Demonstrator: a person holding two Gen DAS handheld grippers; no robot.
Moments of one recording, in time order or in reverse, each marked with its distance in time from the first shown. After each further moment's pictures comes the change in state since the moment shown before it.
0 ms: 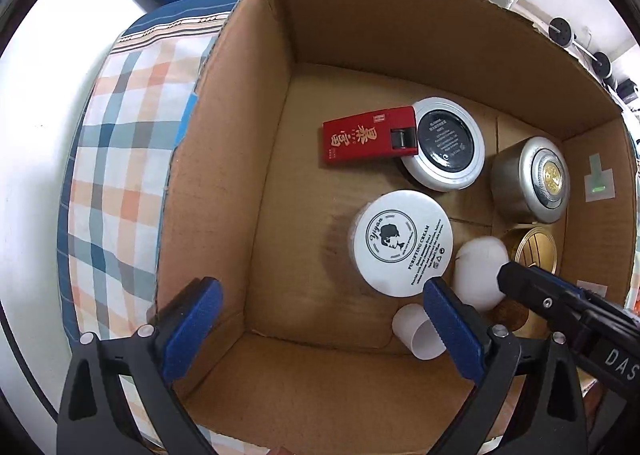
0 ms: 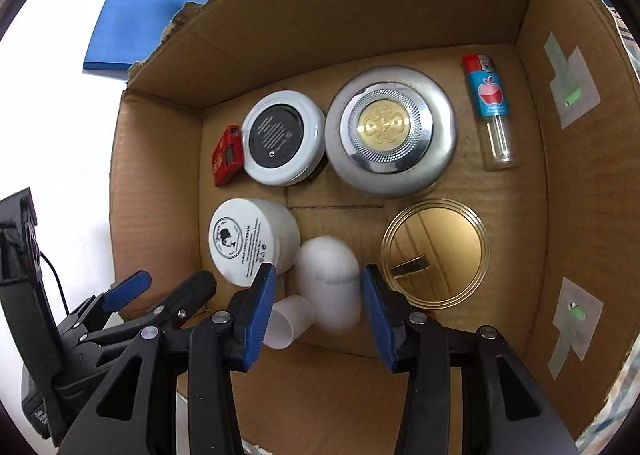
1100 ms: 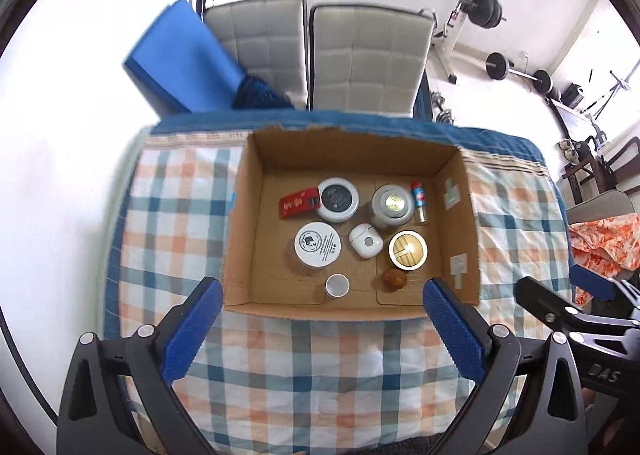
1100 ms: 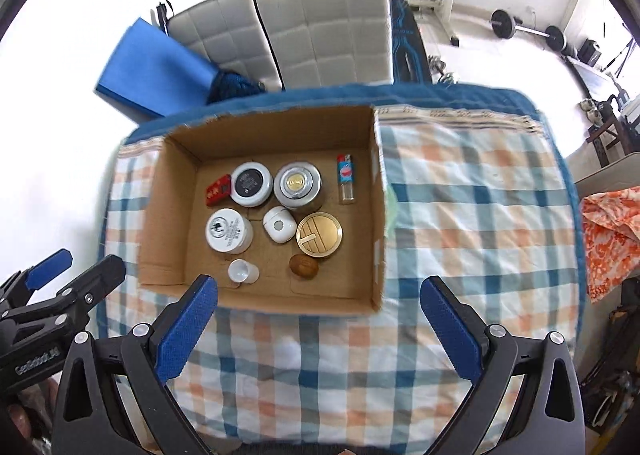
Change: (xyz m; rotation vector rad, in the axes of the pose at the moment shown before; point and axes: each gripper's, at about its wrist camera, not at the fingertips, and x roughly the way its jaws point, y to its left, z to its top) left arm -0.218 -0.034 -0.072 0.119 -0.289 -0.089; right arm -0.245 0.019 -0.104 -0.095 -0.305 -0.245
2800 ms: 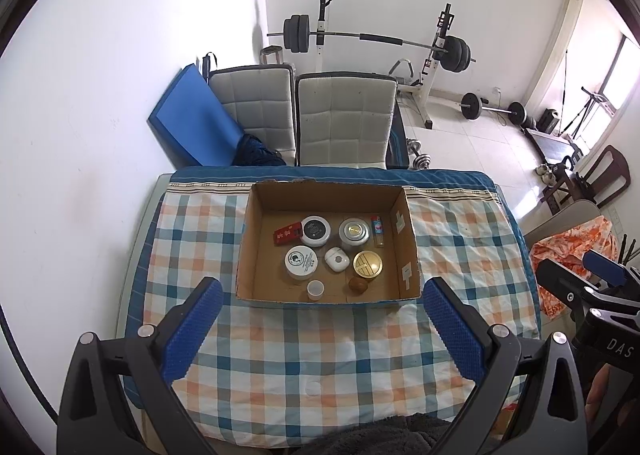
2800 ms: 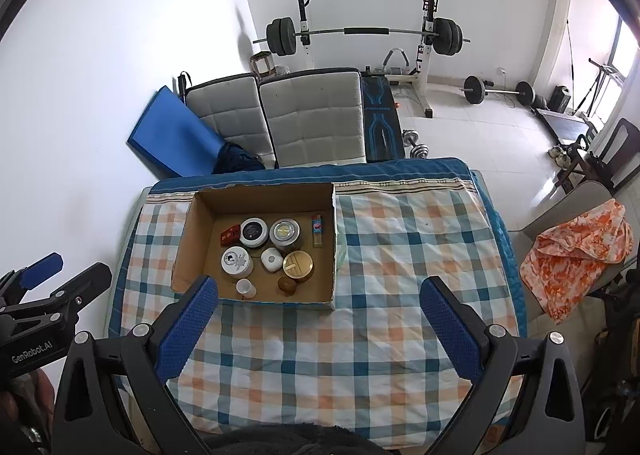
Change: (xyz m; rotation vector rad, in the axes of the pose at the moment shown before) left arm -0.139 -0.020 -0.040 0.026 -0.183 -0.025; right arm -0.177 -0.013 -0.053 -0.011 -0.246 -0.061
